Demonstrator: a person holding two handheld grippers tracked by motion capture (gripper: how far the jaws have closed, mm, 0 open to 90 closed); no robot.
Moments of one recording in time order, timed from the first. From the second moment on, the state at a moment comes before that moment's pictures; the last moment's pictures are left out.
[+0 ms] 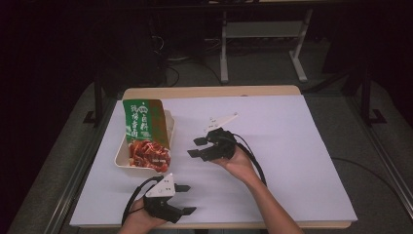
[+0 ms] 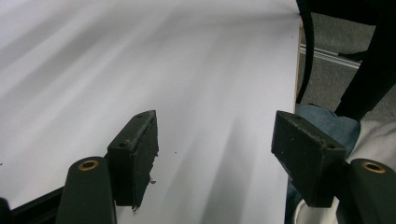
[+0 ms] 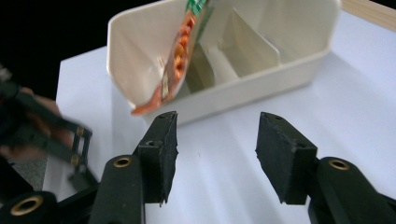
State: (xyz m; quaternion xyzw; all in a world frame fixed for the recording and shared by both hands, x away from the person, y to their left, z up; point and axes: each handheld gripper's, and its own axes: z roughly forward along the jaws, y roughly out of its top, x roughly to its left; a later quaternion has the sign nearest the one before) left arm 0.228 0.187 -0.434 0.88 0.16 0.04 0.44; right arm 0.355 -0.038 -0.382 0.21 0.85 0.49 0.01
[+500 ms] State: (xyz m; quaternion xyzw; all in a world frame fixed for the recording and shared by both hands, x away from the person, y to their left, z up) left arm 0.228 0.188 -0.436 0.88 0.16 0.04 0.44; right arm 0.330 -0.097 -0.391 0.24 0.85 0.47 0.03
